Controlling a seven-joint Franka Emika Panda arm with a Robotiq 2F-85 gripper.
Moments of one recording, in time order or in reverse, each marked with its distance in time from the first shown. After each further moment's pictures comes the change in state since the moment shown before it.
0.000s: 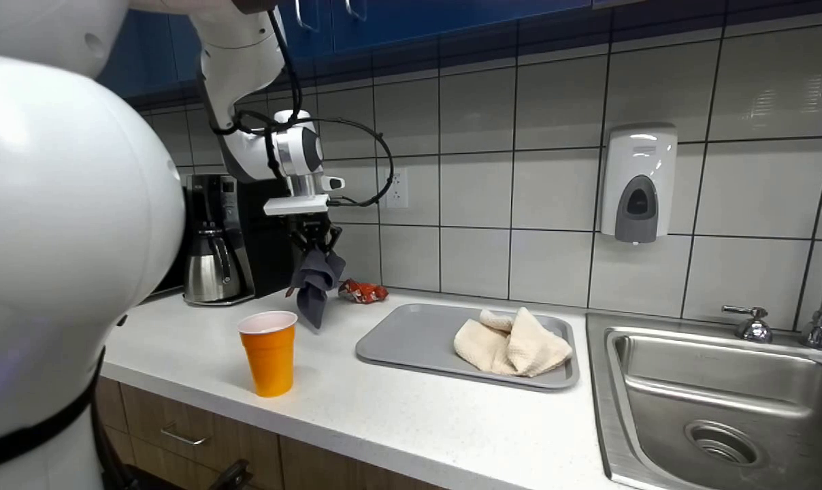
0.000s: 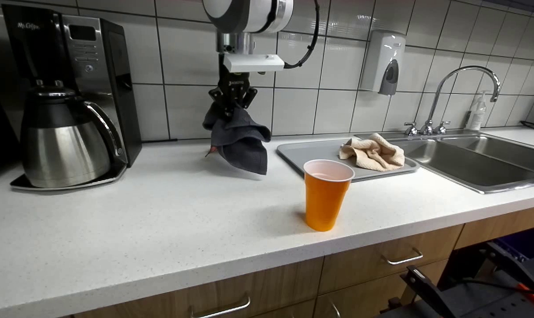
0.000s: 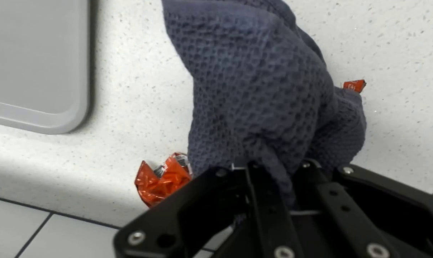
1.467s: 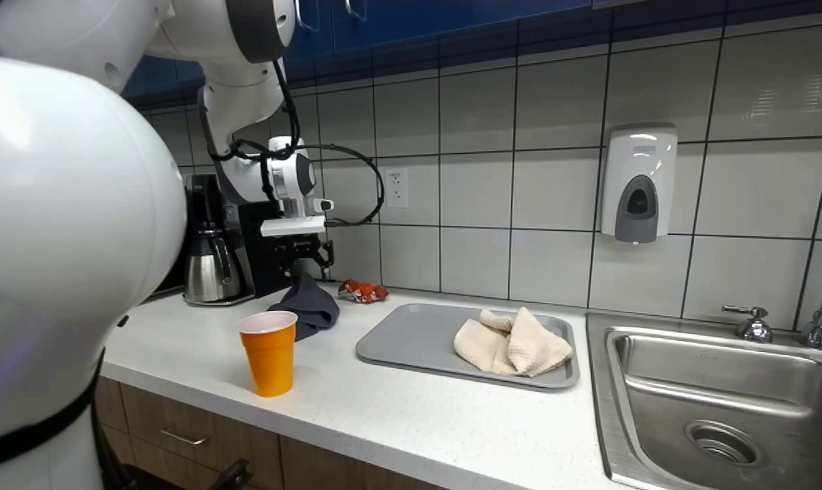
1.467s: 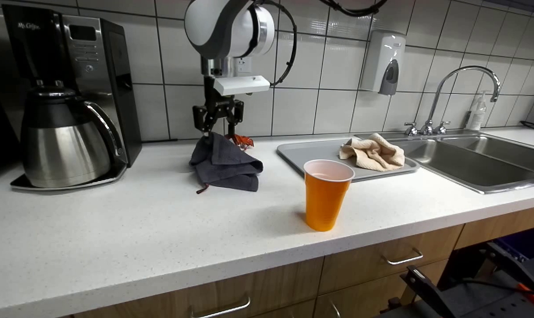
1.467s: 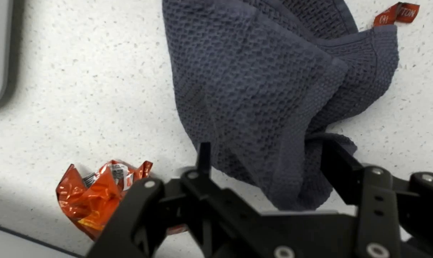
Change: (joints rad) arm 0.020 0.136 0.028 0.099 0.000 -0.002 -0.138
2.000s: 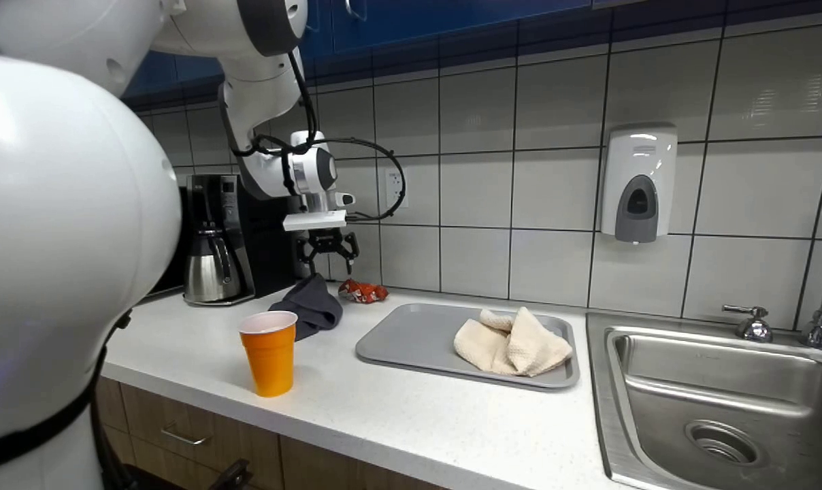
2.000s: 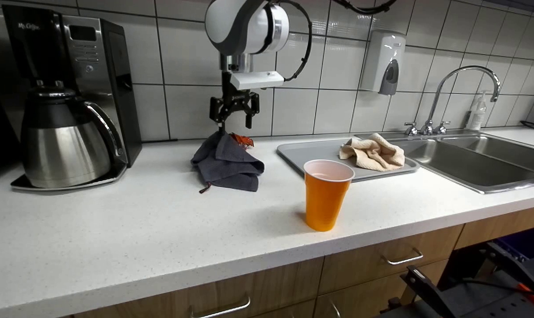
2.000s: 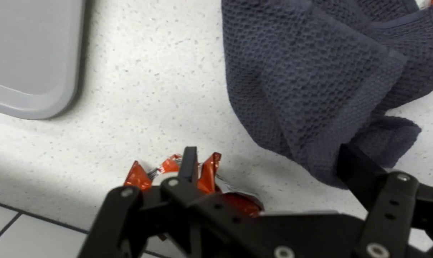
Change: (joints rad) arm -0.053 -0.013 -0.025 0.008 0.006 0.000 0.001
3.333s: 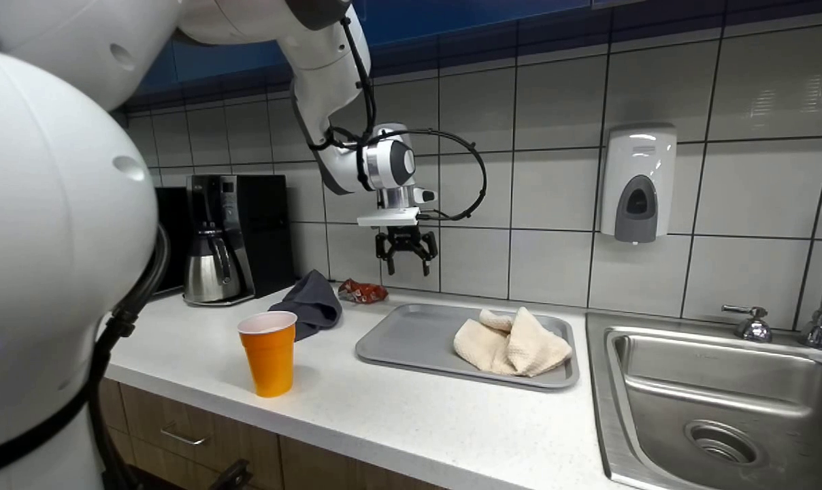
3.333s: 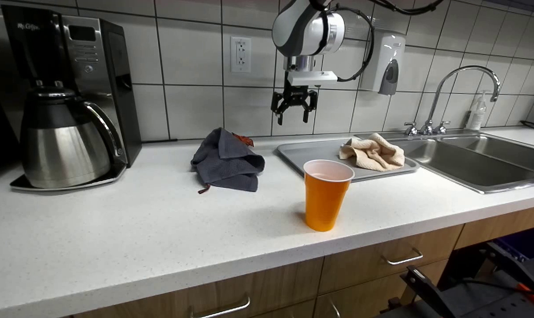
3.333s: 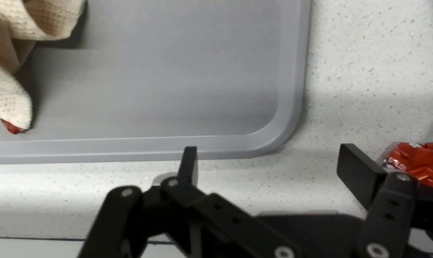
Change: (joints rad) arm -0.192 -0.035 -0.103 -0.035 0.079 0.000 0.071
